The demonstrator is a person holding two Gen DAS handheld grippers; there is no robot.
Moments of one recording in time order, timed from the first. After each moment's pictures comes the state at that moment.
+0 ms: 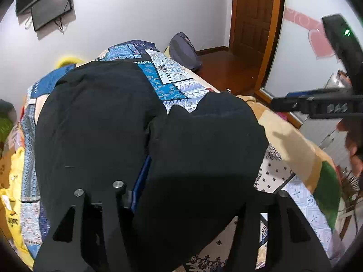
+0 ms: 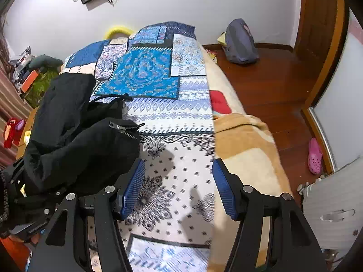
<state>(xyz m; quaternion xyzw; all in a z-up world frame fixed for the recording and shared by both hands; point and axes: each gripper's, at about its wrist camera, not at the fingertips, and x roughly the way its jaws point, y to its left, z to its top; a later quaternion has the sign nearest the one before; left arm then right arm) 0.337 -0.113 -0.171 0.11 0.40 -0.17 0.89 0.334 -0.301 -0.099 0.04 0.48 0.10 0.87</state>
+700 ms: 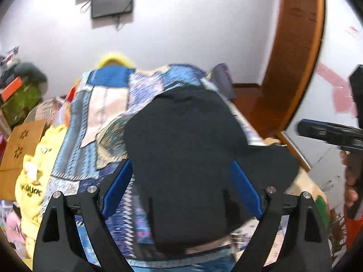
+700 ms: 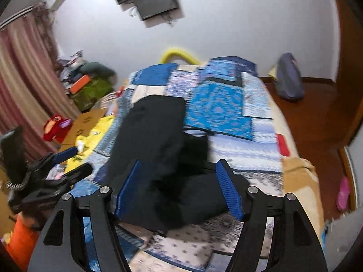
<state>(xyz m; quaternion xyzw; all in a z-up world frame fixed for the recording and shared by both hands) 0.307 0.027 -0.094 -0.01 0.36 -0.06 0.93 0.325 -0.191 -0.031 0.05 0.40 0.26 0.88</state>
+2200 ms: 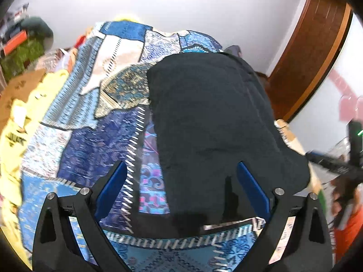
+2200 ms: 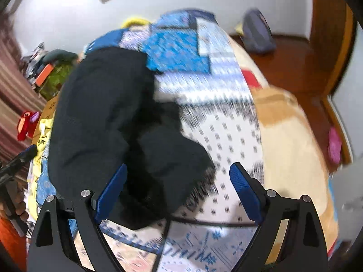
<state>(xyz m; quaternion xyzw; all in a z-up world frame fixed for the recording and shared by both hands) 0.291 0.070 -0.171 -0.10 0.43 -0.06 0.89 0.317 -0.255 -0.155 0.08 0.51 0.15 0.84</state>
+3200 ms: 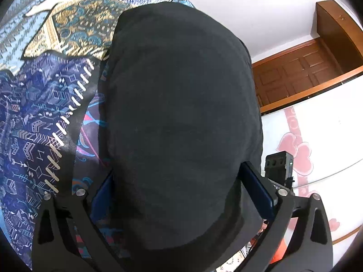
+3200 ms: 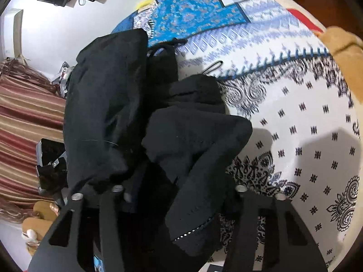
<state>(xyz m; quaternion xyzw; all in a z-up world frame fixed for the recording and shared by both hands) 0.374 0.092 -0.239 -0.34 0.49 -0.21 0.78 0.375 -0.233 -0.213 0.25 0.56 0.28 0.74</state>
